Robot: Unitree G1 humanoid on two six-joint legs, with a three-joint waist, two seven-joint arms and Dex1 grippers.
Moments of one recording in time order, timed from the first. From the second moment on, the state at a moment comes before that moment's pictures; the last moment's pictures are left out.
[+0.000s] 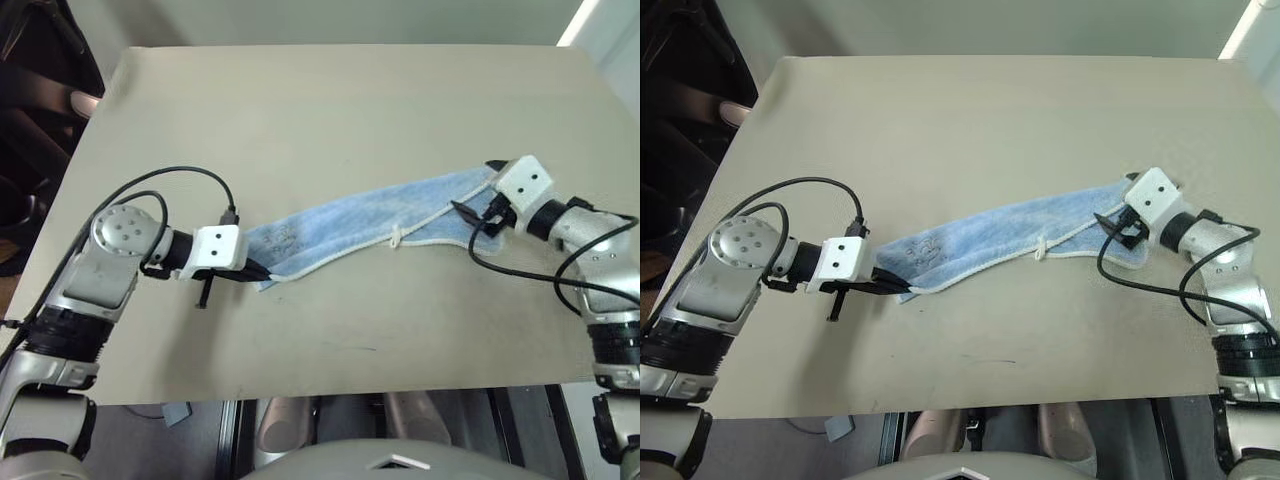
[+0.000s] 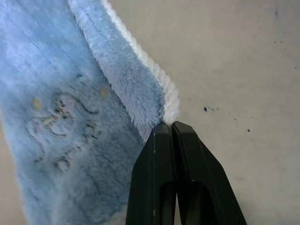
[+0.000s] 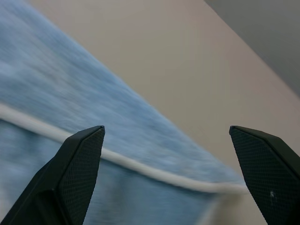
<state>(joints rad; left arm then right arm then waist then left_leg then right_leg) -0.42 0.93 -0.19 0.10 -0.17 -0.03 -1.43 -0.45 -0.77 0.04 0.14 -0.05 0.09 0.68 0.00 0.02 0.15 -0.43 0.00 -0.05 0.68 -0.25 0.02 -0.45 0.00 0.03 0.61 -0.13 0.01</state>
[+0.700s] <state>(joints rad) -0.33 0.95 -0.13 0.02 -0.17 0.00 -1.39 -0.64 -0.90 0.18 0.59 -0.37 -0.33 0.64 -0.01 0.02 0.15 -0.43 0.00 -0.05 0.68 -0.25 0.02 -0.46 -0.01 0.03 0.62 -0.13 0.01</state>
